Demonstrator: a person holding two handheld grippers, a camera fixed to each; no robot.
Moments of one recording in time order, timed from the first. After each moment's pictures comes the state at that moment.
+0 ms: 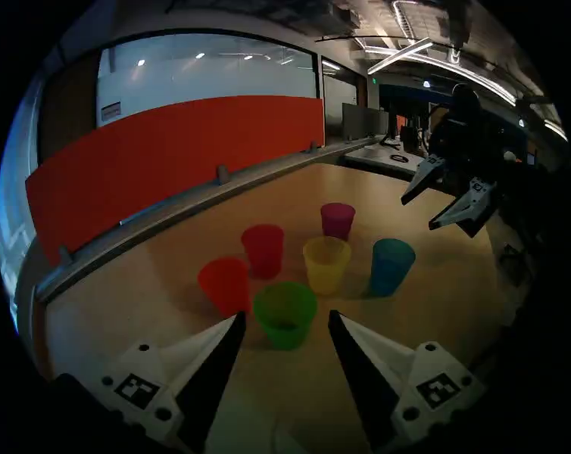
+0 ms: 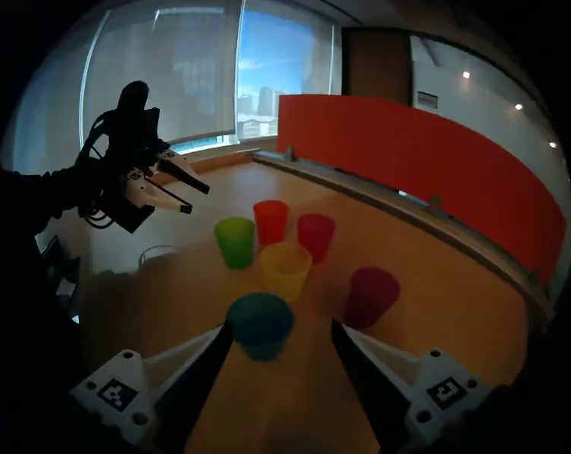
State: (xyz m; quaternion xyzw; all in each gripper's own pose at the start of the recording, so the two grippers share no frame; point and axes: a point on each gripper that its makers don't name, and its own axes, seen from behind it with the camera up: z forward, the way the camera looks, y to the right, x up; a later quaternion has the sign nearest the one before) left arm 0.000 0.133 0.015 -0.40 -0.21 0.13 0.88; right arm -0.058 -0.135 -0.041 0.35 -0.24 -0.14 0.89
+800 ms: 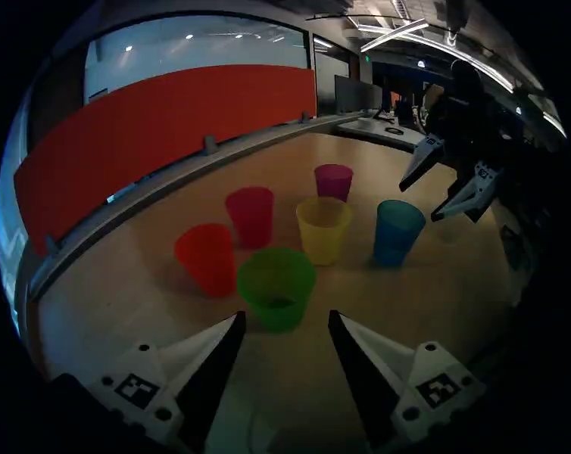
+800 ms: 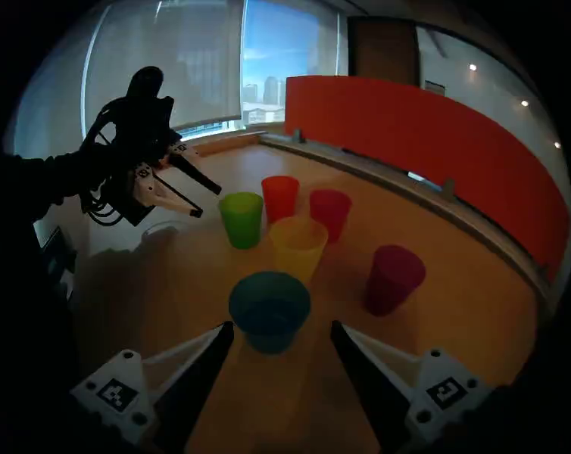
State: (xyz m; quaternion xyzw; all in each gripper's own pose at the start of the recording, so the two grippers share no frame) left arm -0.055 0.142 0.016 -0.41 -0.26 0.16 0.86; right arm -0.103 -0.147 -0.041 0.36 -0.27 -0.15 0.88
